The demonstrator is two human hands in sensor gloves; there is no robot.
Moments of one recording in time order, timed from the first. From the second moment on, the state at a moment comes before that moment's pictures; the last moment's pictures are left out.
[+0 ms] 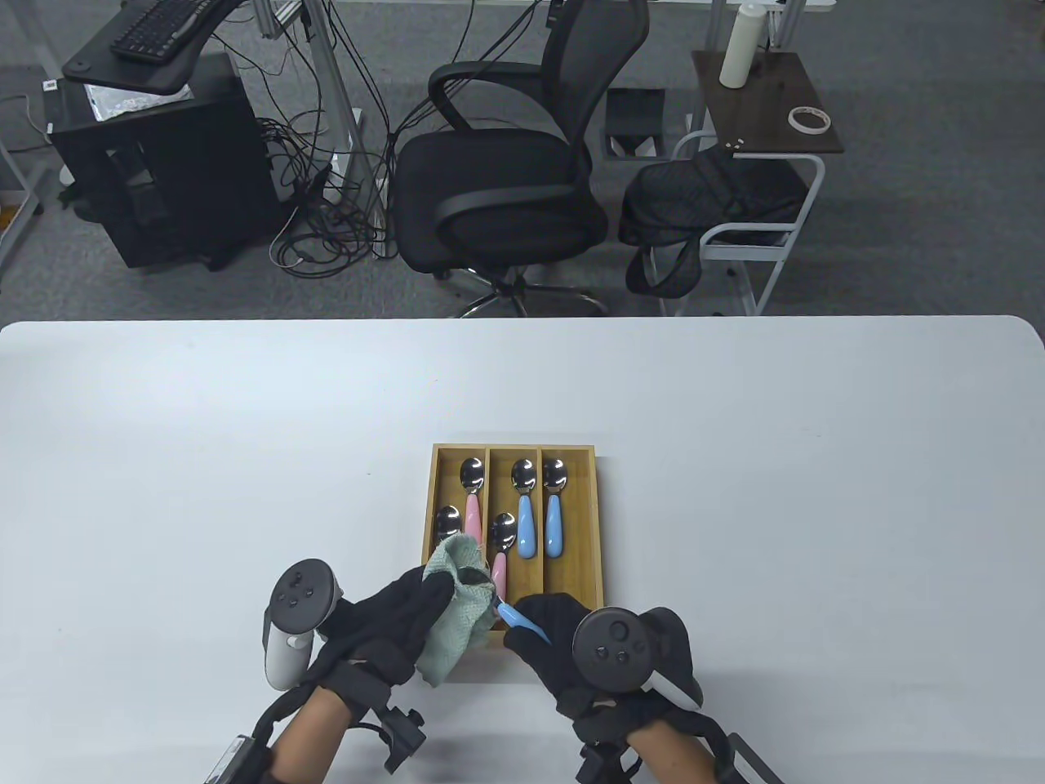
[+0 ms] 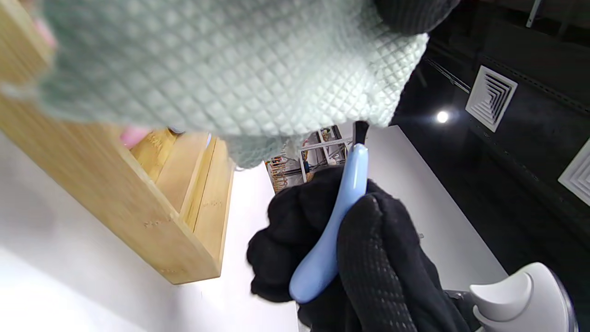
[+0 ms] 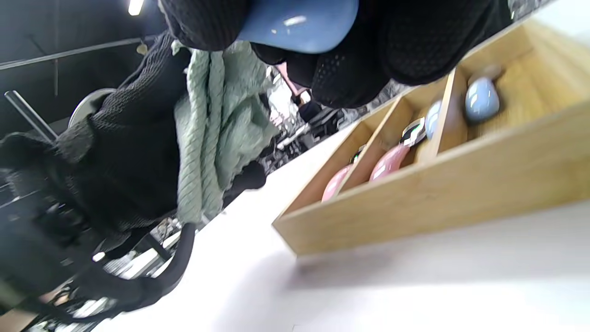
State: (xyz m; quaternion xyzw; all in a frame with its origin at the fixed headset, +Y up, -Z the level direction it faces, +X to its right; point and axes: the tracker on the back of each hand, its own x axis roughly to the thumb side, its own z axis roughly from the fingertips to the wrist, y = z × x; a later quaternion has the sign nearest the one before) left_hand -0.194 -0.733 -0.262 -0.13 -0.17 0.63 0.75; right_hand 0.062 -0.713 -0.229 0.25 0.09 0.91 0.33
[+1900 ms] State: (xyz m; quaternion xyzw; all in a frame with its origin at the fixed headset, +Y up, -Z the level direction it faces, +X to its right) left_hand -0.174 -0.729 -0.251 -0.16 -0.18 0.64 0.73; right_hand 0.064 -0.710 -0.216 0.28 0.06 0.90 0.32
